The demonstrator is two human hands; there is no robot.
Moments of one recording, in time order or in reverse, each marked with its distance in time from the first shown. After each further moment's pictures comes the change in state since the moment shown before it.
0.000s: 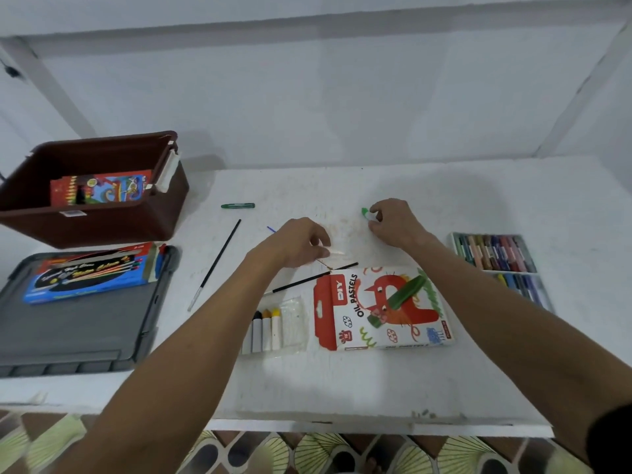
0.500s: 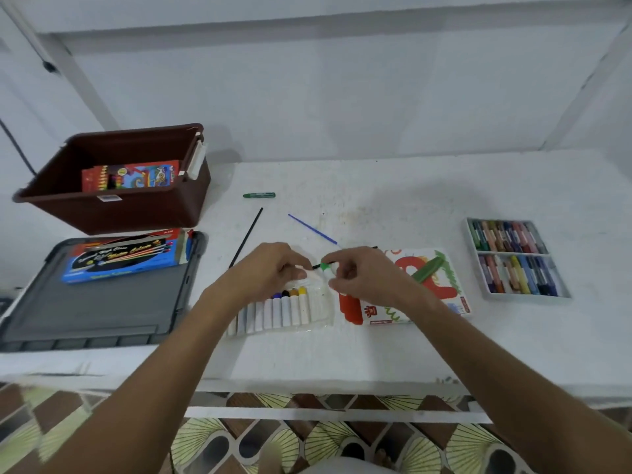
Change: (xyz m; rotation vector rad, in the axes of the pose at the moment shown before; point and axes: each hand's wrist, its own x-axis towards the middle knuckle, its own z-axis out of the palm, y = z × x) left_hand -0.110 -0.050 0.002 0.018 0.077 0.117; right_hand -0.143 -0.096 0.023 0.286 -0.295 -0.146
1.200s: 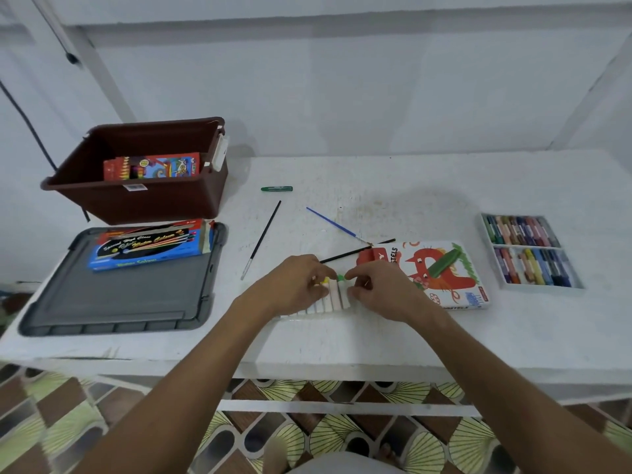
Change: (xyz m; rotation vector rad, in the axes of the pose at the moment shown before) left_hand -0.029 -0.001 0.022 -0.037 -0.035 0.068; right_hand -0.017 -0.008 0.036 -0.145 0.053 0.064
